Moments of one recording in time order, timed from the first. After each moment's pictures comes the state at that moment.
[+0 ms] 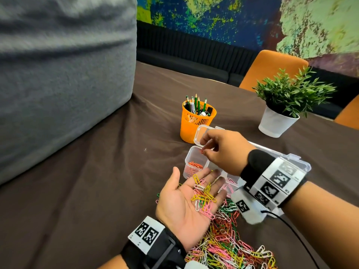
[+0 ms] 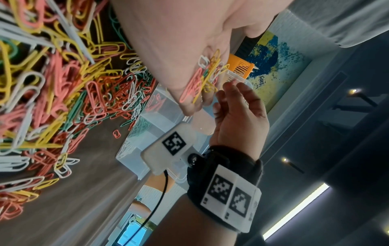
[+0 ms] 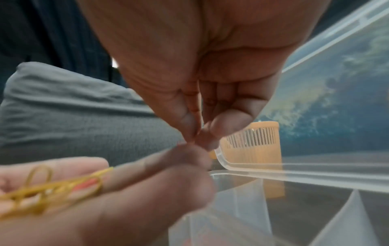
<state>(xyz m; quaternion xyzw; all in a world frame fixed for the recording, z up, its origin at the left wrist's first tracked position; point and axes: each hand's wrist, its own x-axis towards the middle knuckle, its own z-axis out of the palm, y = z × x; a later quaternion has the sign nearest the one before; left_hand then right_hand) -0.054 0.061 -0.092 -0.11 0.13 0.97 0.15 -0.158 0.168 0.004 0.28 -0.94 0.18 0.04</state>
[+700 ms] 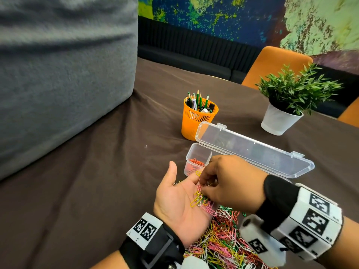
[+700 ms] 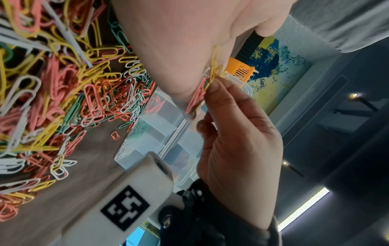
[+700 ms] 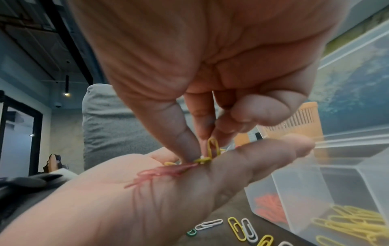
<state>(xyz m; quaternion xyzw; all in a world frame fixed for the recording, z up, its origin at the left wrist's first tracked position) -0.053 0.055 -0.098 -0.01 0.10 0.98 0.18 -0.093 0.170 0.005 0.33 -0.94 0.06 -0.06</state>
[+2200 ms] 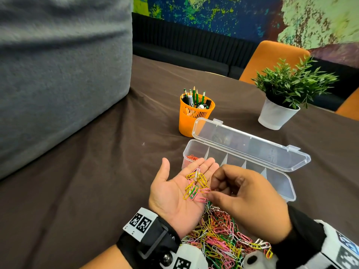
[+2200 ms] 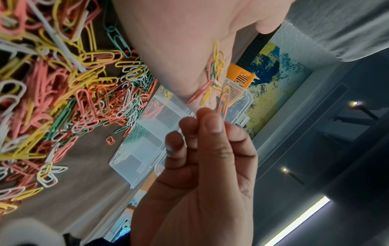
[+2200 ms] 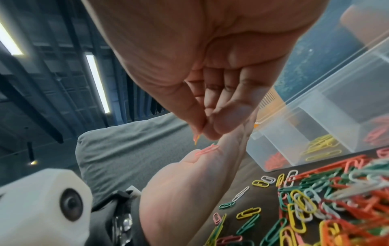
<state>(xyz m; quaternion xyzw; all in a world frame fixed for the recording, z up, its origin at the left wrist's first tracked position) -0.061 0.050 -0.098 -0.06 0.10 0.98 0.14 -0.058 0.202 -0.025 0.26 -0.86 0.43 -0.05</state>
